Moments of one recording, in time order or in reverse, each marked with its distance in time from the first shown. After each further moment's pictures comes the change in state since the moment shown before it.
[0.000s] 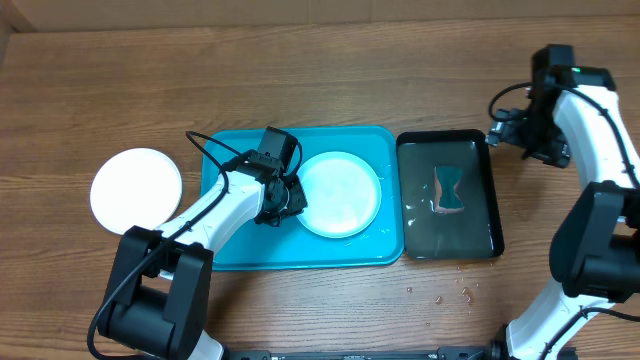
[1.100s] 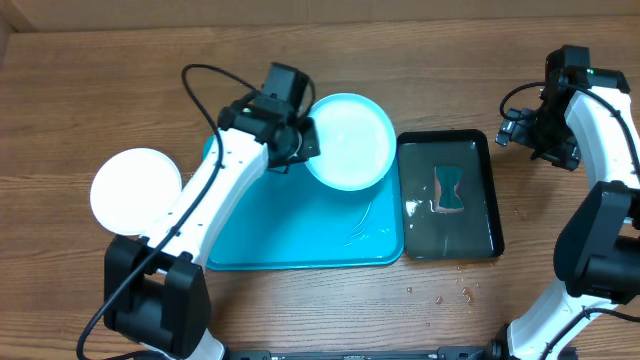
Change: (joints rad) left arm -0.042 0.025 0.459 -0.228 -0.060 0.132; right arm -0.029 0.000 0.000 0.007 -0.001 0.003
